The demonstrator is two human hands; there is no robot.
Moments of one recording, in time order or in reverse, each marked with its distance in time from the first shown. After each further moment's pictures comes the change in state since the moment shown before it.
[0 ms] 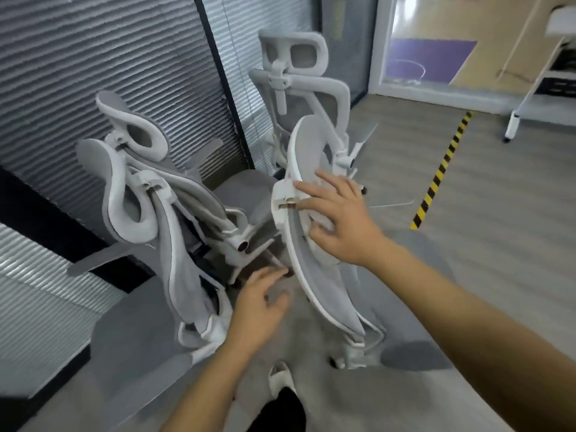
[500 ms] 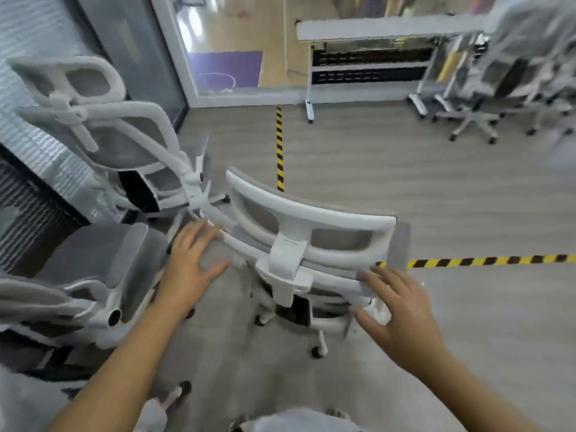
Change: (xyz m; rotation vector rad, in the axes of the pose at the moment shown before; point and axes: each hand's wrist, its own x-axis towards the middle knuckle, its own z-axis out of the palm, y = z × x) left_hand 0.126 0.045 0.061 0.281 -0.217 0.757; right_hand -0.281 -0.091 -0.083 -0.556 0.160 0.968
